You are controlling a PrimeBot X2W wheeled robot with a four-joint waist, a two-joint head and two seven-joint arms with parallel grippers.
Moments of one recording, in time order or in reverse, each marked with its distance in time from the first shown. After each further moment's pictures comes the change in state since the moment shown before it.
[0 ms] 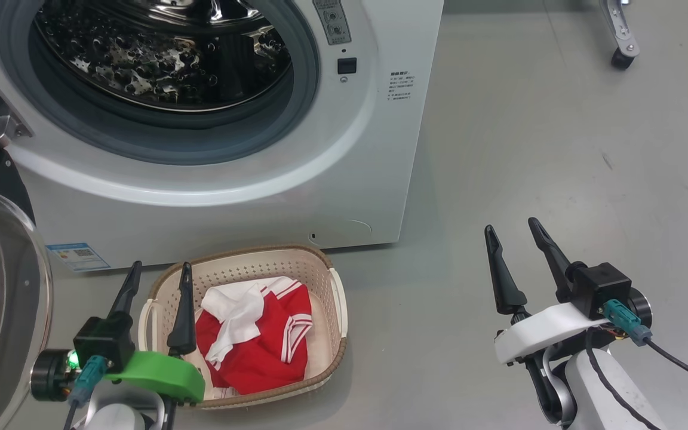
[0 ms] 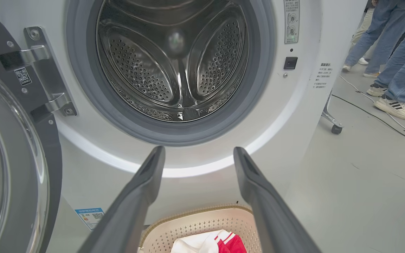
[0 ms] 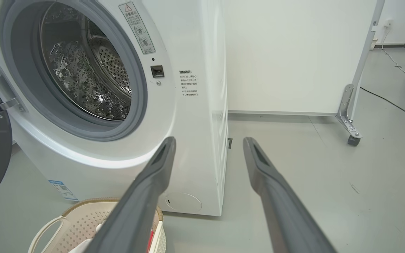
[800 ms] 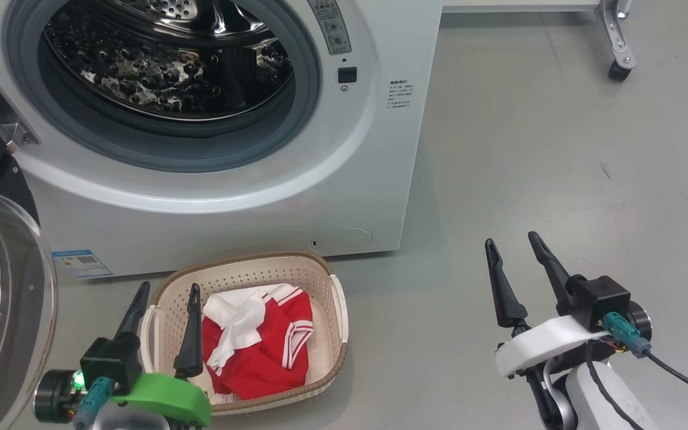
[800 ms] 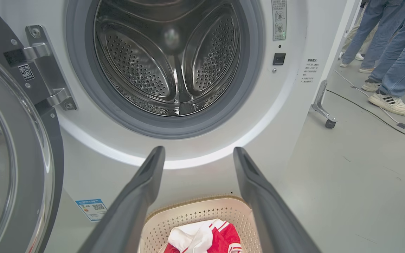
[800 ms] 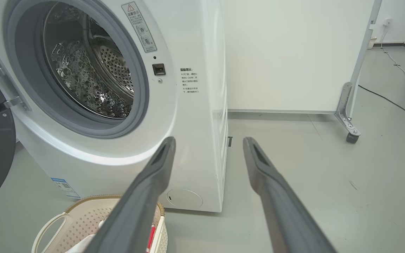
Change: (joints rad) left arm 0.109 0.005 -0.020 -0.126 0.001 0.023 0.063; right arm 0.038 0.001 -0.002 -0.008 0.000 0.000 0.000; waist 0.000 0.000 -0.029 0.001
